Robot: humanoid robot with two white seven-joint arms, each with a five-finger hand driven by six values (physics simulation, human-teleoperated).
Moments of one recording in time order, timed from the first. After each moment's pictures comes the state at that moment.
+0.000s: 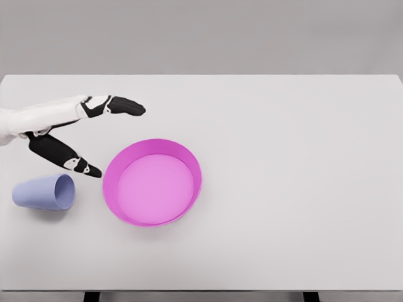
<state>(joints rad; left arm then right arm) -0.58 1.07 -0.64 -1.77 0.56 -0.61 -0.61 -0.06 0.00 -0.02 0.11 -0.03 0.11 0.04</state>
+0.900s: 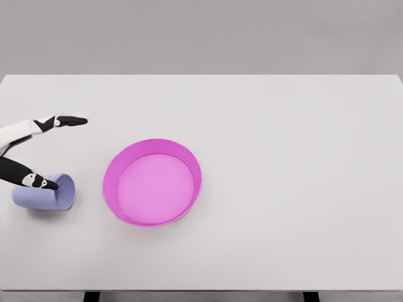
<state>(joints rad) -0.35 1.38 -0.71 -1.77 0.57 -0.54 -0.30 -0.06 0.00 -0.03 0.12 -0.03 0.11 0.04</state>
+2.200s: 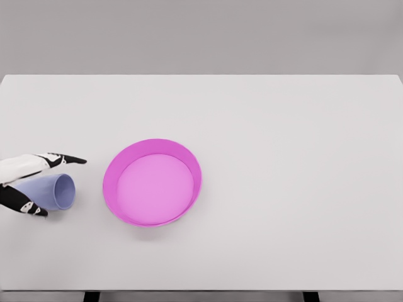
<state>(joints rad) -0.21 1.37 -0.64 -1.75 0.24 -0.41 -0.29 -0.06 0.00 -0.03 0.12 -0.03 0.11 0.04</state>
